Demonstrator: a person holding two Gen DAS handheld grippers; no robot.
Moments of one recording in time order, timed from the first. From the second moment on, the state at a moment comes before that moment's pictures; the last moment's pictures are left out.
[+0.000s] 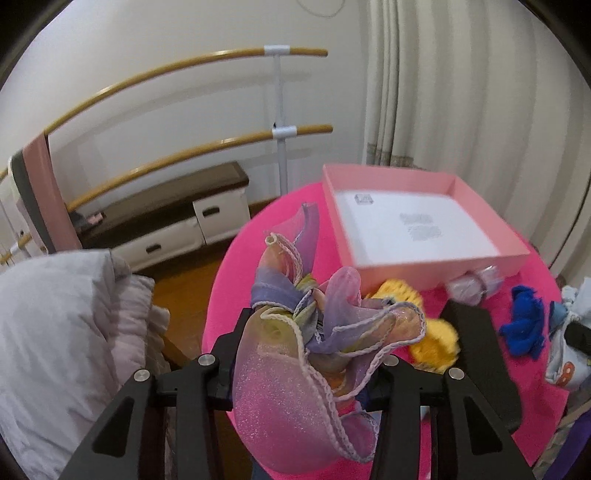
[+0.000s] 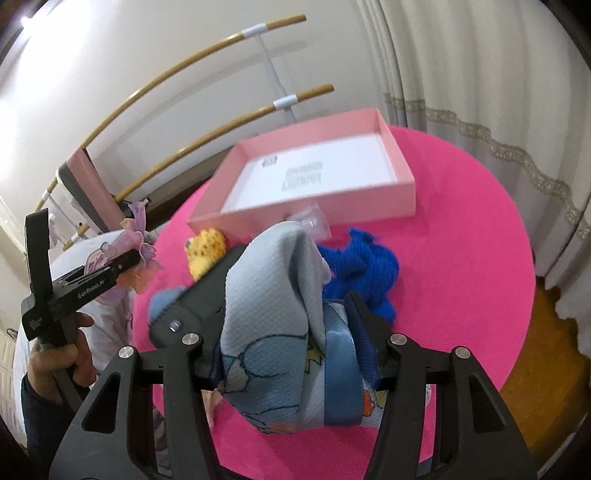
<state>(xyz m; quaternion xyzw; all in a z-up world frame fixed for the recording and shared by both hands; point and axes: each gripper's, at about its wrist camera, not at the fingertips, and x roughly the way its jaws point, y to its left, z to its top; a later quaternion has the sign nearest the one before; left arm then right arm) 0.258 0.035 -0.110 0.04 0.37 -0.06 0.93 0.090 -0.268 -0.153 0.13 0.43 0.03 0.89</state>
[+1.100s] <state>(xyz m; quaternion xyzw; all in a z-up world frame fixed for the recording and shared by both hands) 0.448 -0.084 -0.043 0.03 0.37 -0.08 0.93 0.338 -0.289 -0.128 0.04 0.44 -0.01 0.90</state>
